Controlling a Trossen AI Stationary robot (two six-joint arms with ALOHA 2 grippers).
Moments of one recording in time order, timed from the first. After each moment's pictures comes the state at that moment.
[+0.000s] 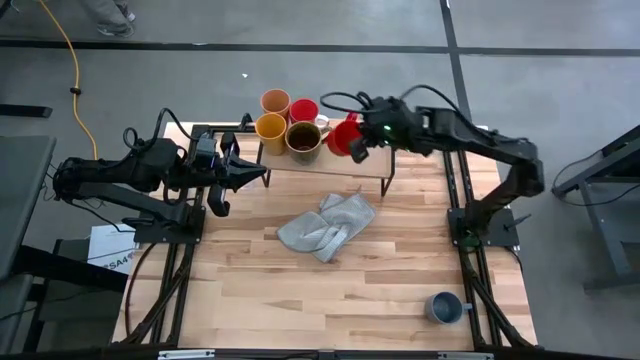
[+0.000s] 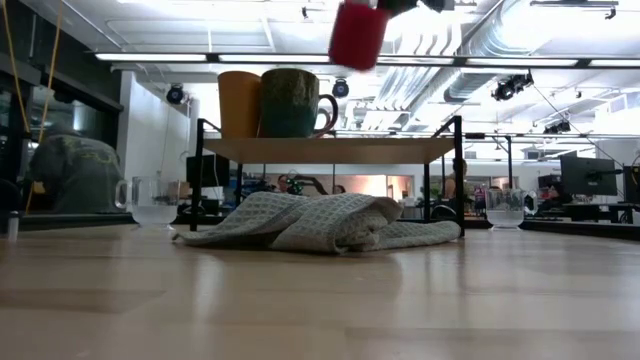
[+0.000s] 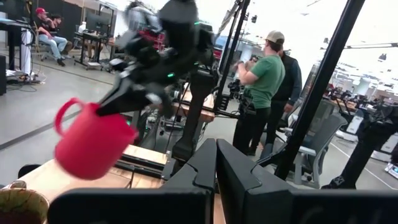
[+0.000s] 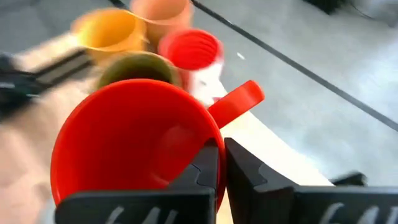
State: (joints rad) left arm 0.03 0.83 0.98 -0.07 -0.15 -0.24; right arm -0.19 1.53 1.79 -0.97 0.46 0.36
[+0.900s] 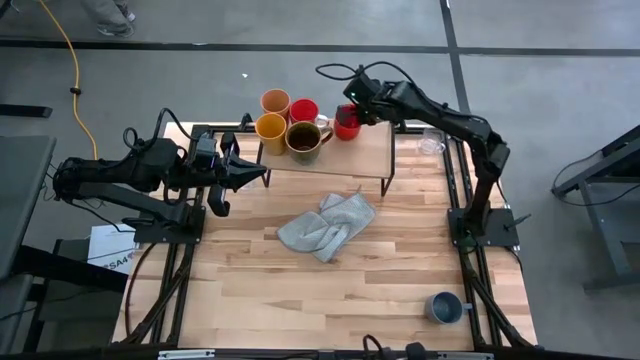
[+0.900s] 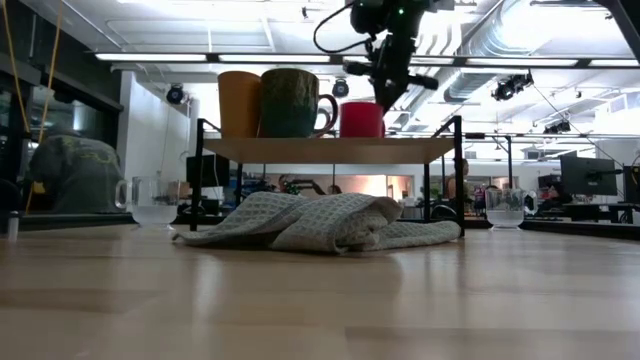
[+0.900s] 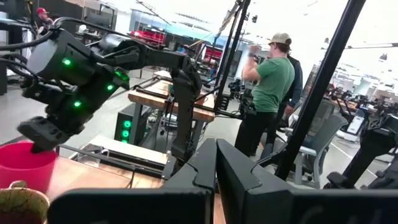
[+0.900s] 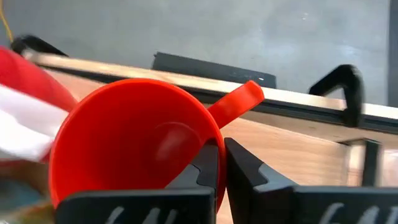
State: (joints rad) left arm 0.03 0.83 0.98 -0.07 -0.15 -0.24; right arm -0.52 1.84 1.87 -1.08 0.34 0.78
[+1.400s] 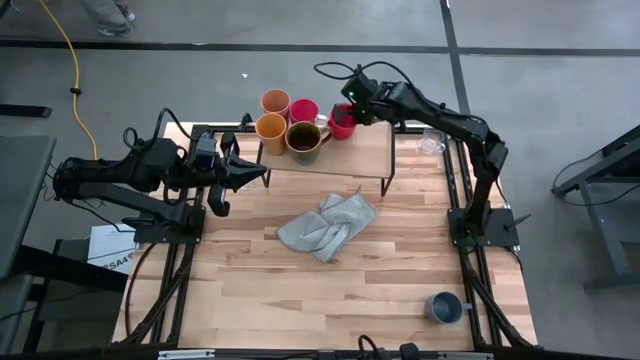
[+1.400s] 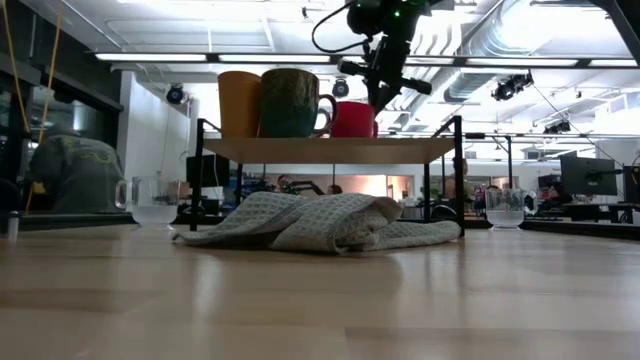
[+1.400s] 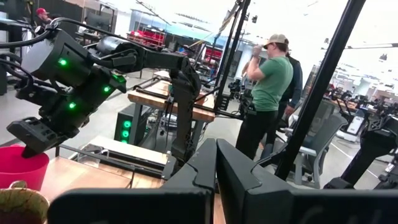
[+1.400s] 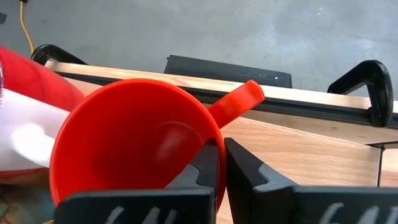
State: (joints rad) left arm 0.03 0.83 0.98 -0.07 -0.15 -0.24; right arm -0.52 1.85 1.87 -1.03 0.30 0.81
